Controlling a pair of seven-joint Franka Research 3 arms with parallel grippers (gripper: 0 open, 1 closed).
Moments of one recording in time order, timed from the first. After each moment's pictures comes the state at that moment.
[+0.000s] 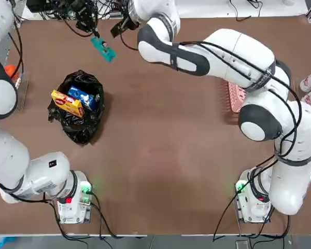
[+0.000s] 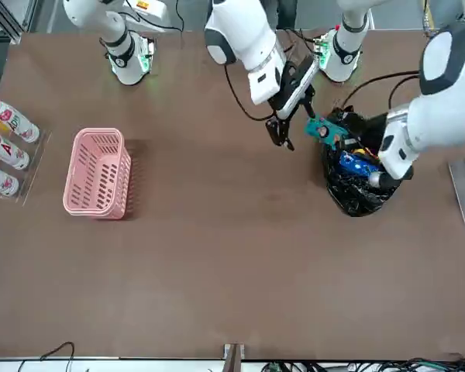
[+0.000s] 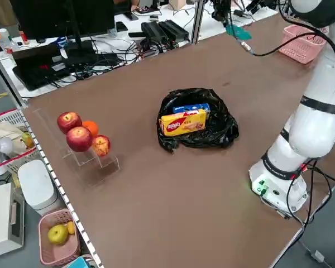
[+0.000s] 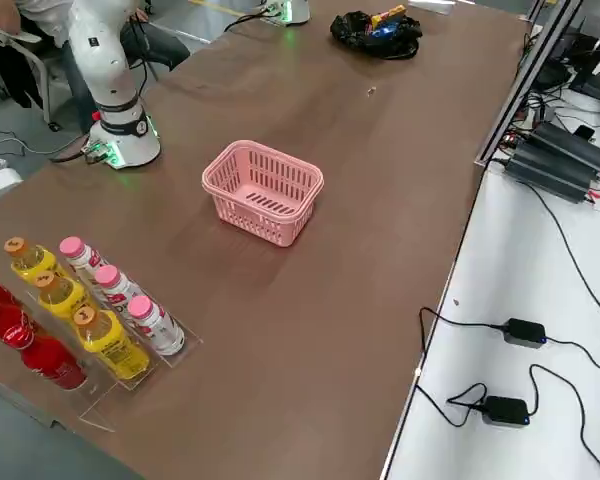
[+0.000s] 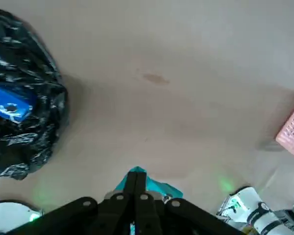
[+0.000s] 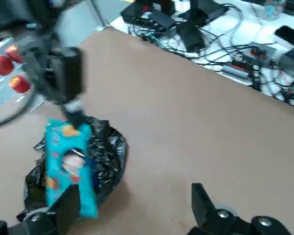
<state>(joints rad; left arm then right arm) 0.37 0.16 -0.52 -1.65 -0.36 1.58 -0.39 0.87 0.60 0.04 -1.14 0.10 2.45 0.16</state>
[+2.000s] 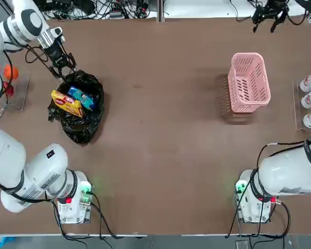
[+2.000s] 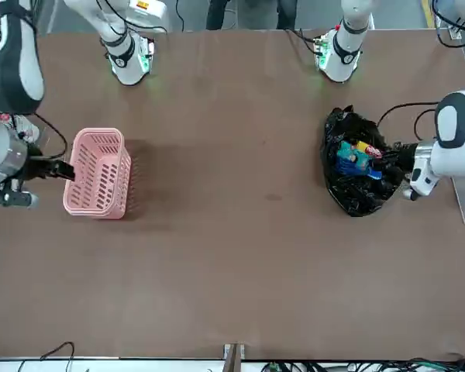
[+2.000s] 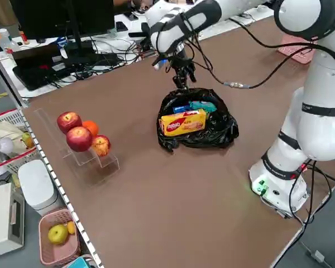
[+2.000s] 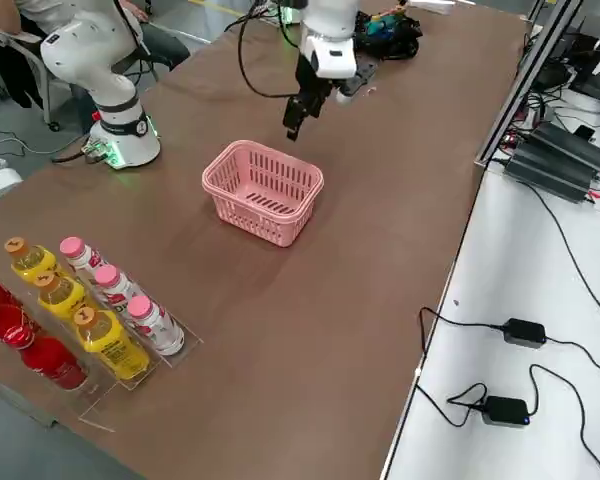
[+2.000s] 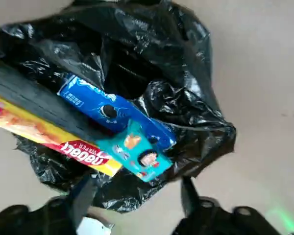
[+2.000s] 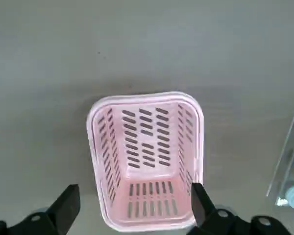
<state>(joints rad) 0.67 0.24 -0.52 -1.96 -0.15 1.74 -0.19 -0.06 0.14 0.03 -1.67 -0.02 1.66 0.05</state>
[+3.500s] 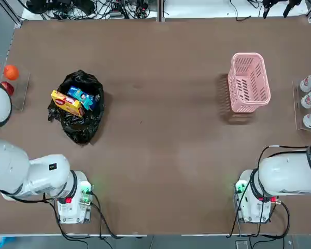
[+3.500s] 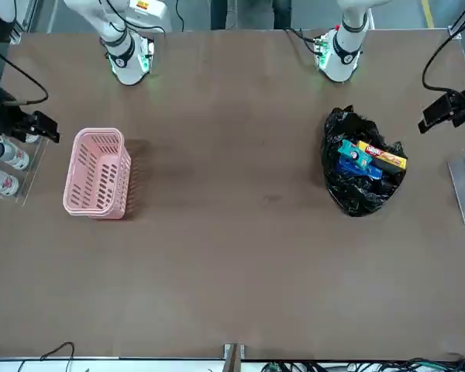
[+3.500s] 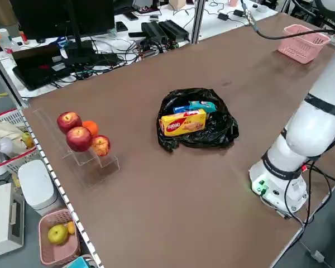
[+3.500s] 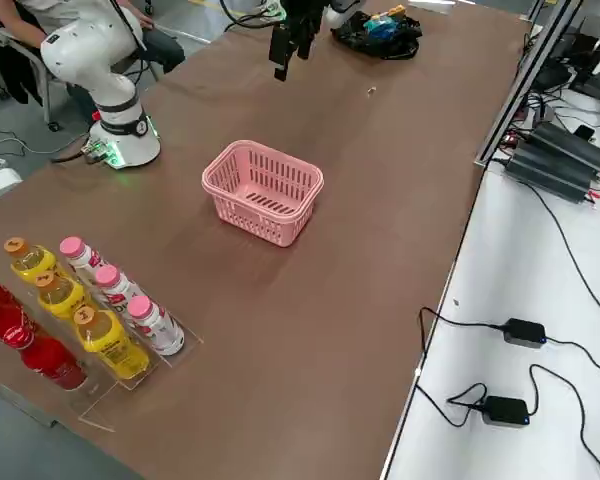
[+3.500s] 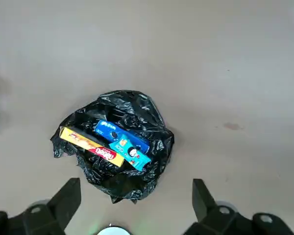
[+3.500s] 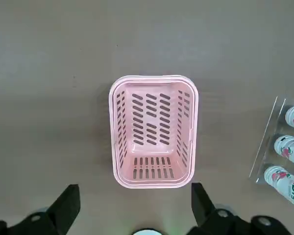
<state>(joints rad) 0.18 0.03 -0.21 -1.41 -0.06 1.42 -0.18 -0.04 0.02 0.05 -1.56 -0.02 1.47 0.02</state>
